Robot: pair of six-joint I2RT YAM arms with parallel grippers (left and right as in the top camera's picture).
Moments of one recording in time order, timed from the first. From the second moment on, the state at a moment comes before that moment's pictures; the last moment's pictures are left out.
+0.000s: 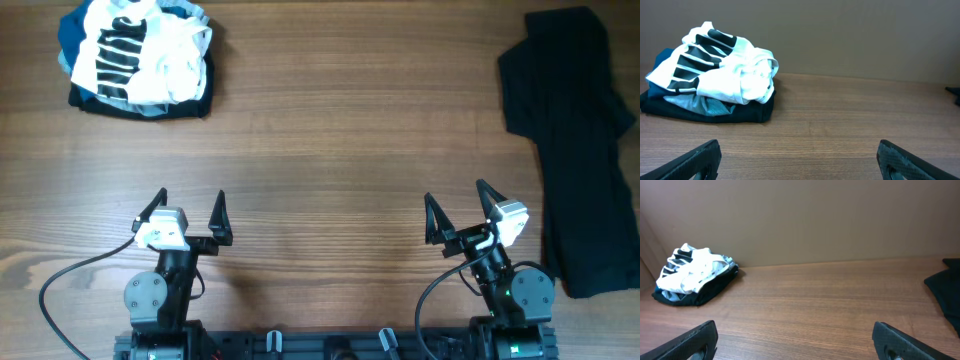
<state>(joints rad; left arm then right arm) 0.04 0.01 0.01 -0.06 0.14 -0.12 0.06 0.02 0.01 0.02 -0.25 0.20</state>
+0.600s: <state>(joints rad) 0.04 0.01 0.01 -0.06 0.14 -0.12 0.06 0.02 0.01 0.02 -0.24 0.20</state>
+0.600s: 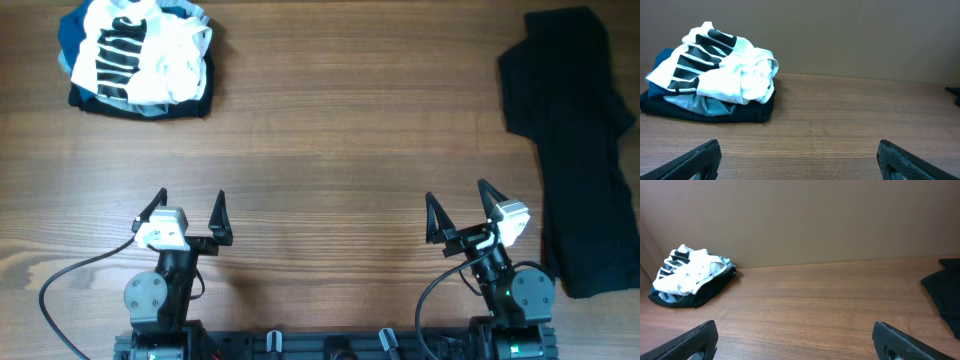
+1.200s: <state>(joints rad) 0.04 0.01 0.01 -0.03 0.16 -0.12 0.06 0.02 0.01 0.22 -0.23 0.20</state>
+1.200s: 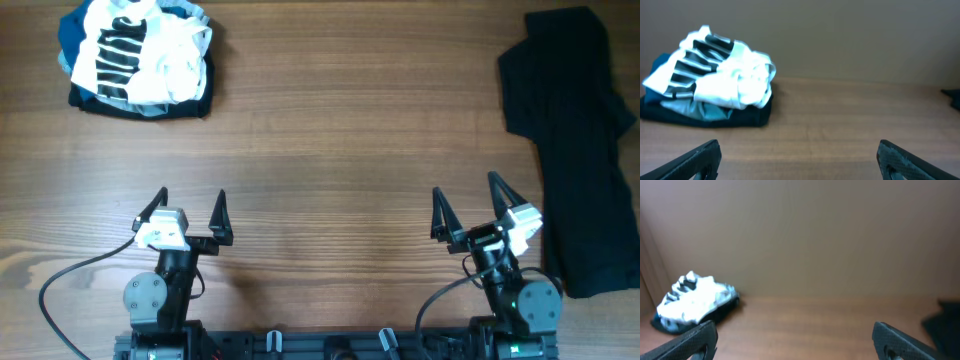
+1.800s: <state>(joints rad) 0.04 0.21 0.34 -0.20 0.16 -0.27 0.06 0.45 0.40 0.13 -0.32 0.02</state>
